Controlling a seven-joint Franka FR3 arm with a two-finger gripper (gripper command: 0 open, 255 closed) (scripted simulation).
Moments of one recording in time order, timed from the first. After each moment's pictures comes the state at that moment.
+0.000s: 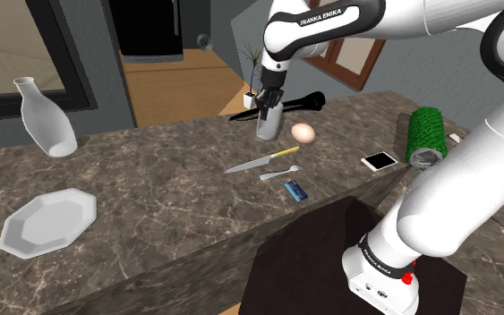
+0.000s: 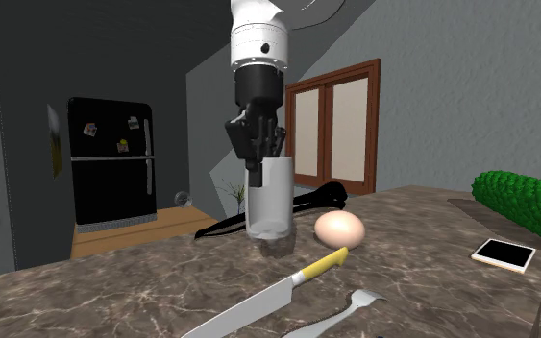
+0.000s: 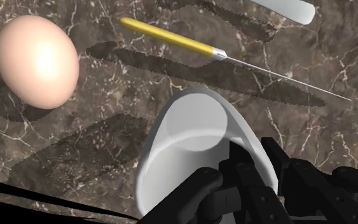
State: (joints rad) arm 0.03 -0.06 -0.10 -2.10 0.04 2.01 -0.15
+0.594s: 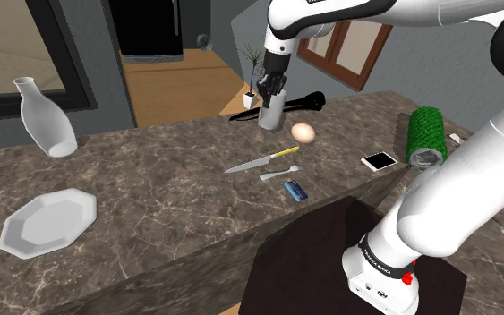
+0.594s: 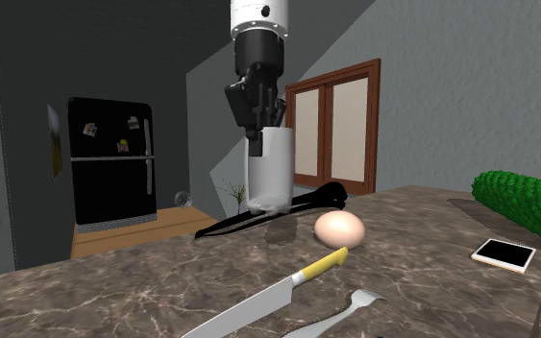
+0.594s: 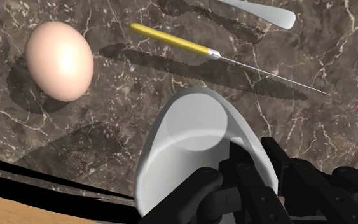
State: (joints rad) arm 0.03 -0.09 -0.10 -2.02 0.04 1.89 -0.14
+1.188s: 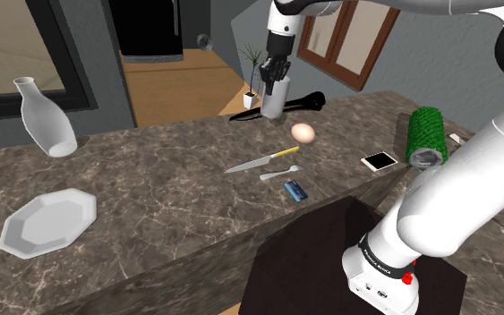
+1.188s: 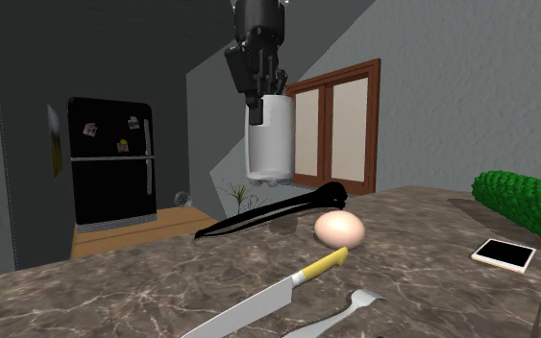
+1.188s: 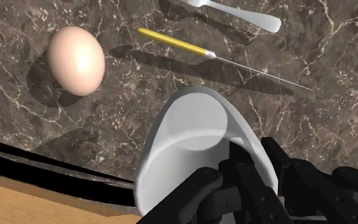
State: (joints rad) arm 0.03 -0.10 -0.10 -1.91 0.03 1.77 -0.13
